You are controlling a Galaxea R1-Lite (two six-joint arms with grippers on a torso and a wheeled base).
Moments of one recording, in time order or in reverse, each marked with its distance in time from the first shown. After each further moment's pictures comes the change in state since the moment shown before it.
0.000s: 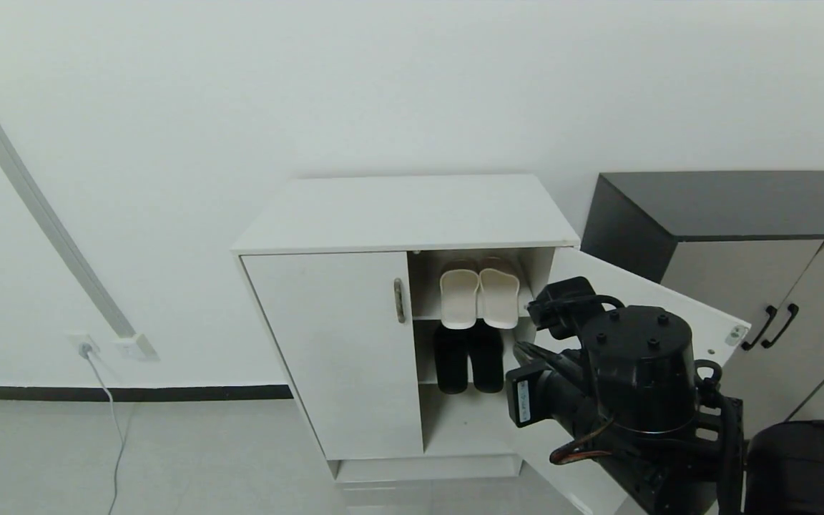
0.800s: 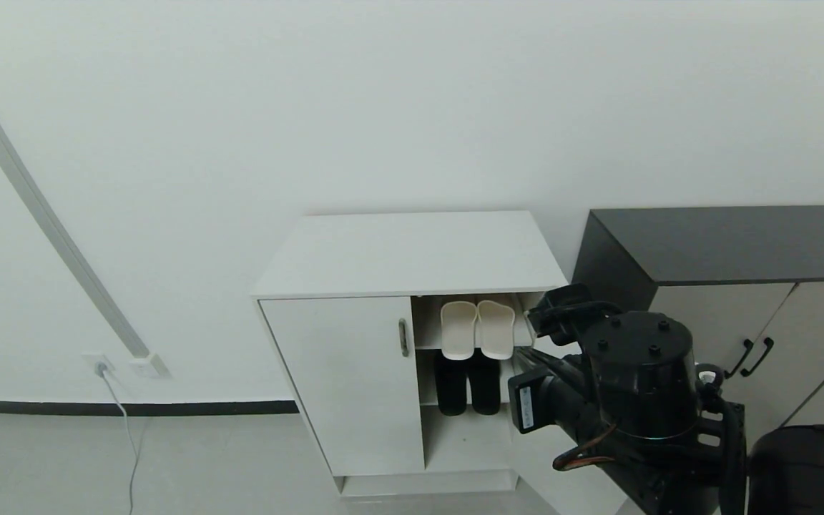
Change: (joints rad) left arm 0.000 0.000 0.000 0.000 0.000 0.000; right arm 0.000 -0.002 0.021 -0.002 0.003 -0.015
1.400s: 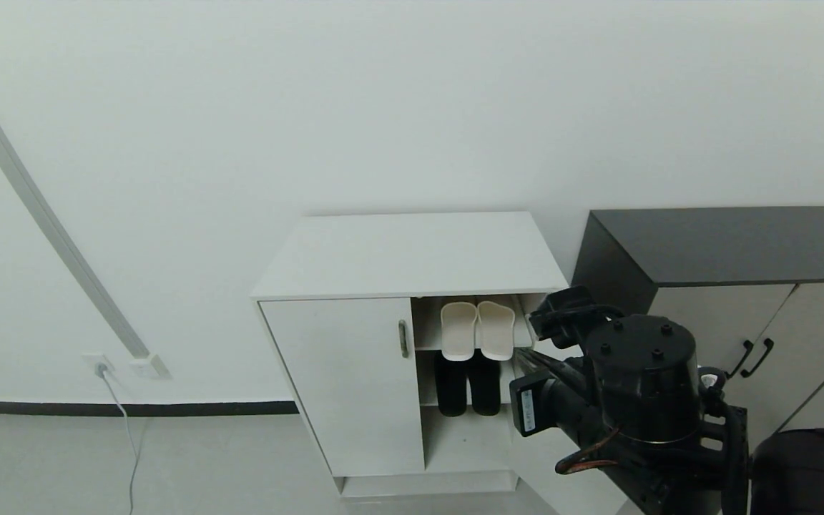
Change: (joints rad) left arm 0.000 0.000 0.000 0.000 0.000 0.000; right arm 0.000 0.000 0.014 -0.015 0.003 -0.003
